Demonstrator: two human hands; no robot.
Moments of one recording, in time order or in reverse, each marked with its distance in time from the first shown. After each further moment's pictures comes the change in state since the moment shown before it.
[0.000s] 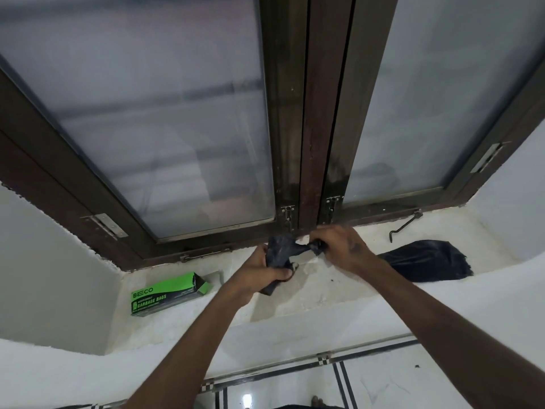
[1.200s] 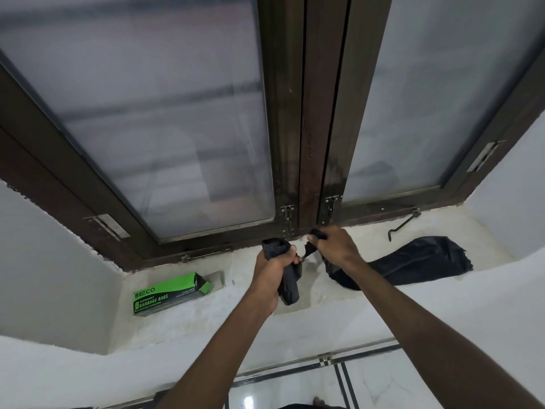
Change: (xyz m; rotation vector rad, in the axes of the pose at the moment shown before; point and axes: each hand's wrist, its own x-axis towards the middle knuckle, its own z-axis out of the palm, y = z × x) left_hand -0.011 0.006 0.039 -0.580 0.157 0.117; right_hand 0.010 -0.017 0.020 0.556 0.067 0.528
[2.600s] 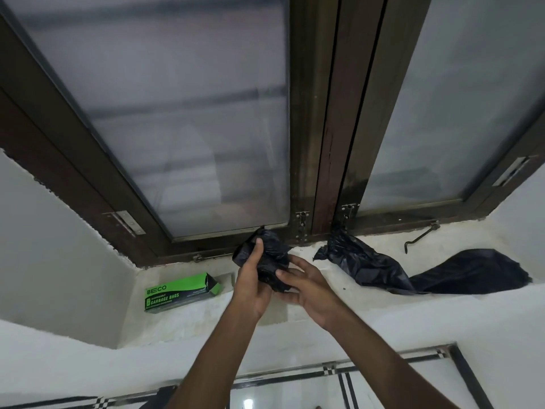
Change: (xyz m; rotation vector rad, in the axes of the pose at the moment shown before) left_hand 0.006 0.011 -0.042 -0.501 0.099 -0.141; right_hand -0.069 -0.033 0.064 1.149 -0.427 0.176
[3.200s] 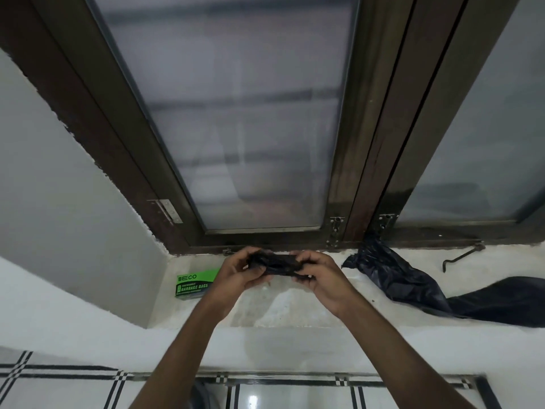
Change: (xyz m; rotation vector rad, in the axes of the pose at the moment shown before) left_hand -0.024 0.065 -0.075 0.573 -0.190 0.317; right_hand 0.028 -0.018 0.035 -0.083 -0.065 -0.046
